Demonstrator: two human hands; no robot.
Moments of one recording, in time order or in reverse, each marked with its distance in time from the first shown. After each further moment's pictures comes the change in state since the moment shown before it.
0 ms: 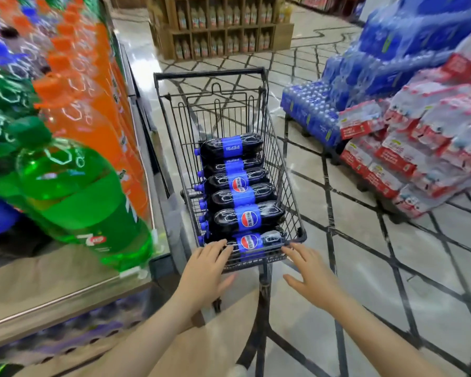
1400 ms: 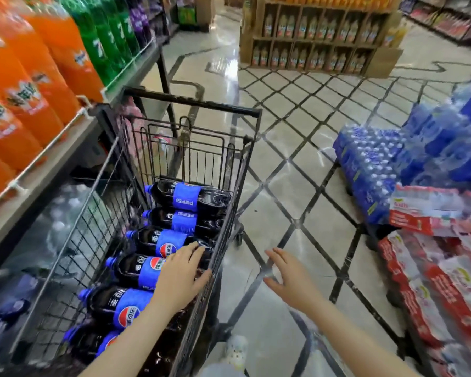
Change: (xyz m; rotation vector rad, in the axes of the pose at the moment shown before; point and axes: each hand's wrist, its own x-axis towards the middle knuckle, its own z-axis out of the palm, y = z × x) left_hand 0.430 0.043 0.142 -0.005 0.012 -0.683; right_hand 0.398 0.362 -0.125 0.090 -0.272 -0.303
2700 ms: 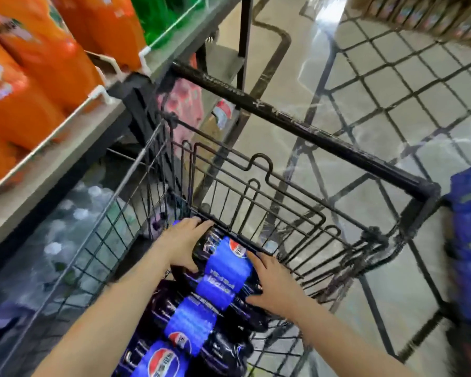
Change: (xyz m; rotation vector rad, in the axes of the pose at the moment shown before) left_hand 0.286 -0.271 0.061 0.029 -0.552 -0.163; right_hand 0.401 -0.055 0.069 -0.236 -0.517 -0.318
